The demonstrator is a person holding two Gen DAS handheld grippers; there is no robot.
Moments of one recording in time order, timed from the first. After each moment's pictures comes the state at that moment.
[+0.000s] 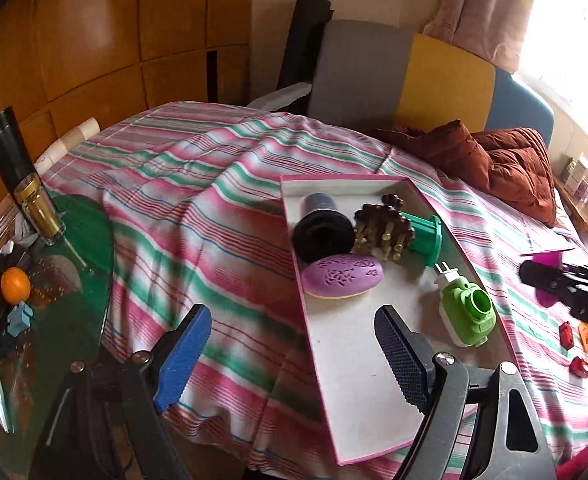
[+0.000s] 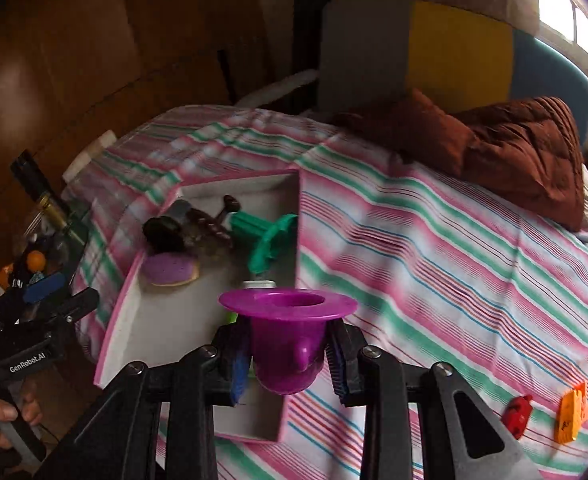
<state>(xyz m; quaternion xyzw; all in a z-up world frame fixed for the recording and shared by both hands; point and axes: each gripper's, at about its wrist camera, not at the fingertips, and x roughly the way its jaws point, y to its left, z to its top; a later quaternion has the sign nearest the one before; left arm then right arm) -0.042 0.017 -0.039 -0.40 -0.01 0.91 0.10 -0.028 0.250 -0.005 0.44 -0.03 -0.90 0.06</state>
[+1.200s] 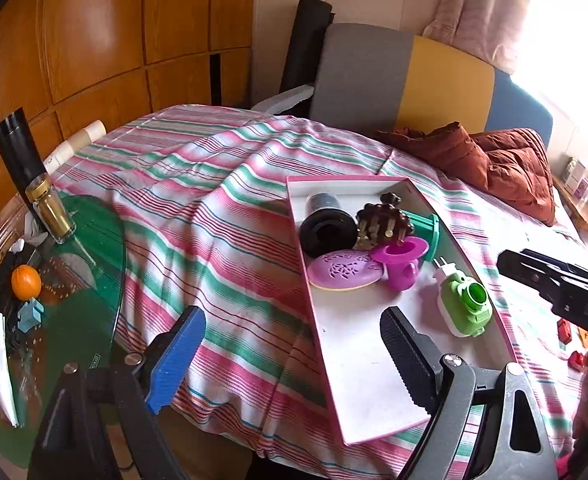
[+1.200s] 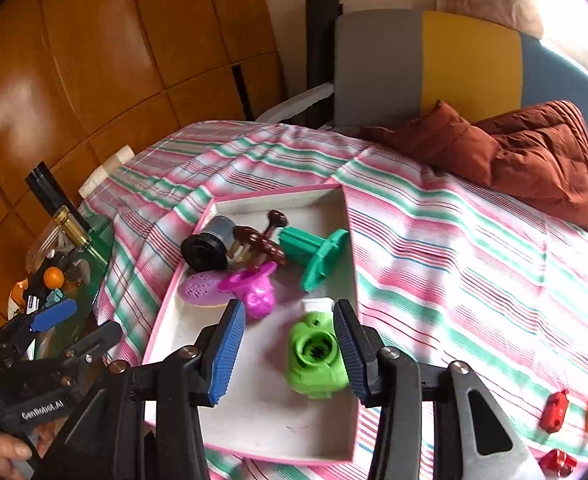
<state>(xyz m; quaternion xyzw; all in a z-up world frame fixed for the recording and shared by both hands) -0.029 0.013 -0.031 -0.40 0.00 0.91 0.10 -0.022 0.230 -0.002 0.41 -0.07 -0.91 0.06</state>
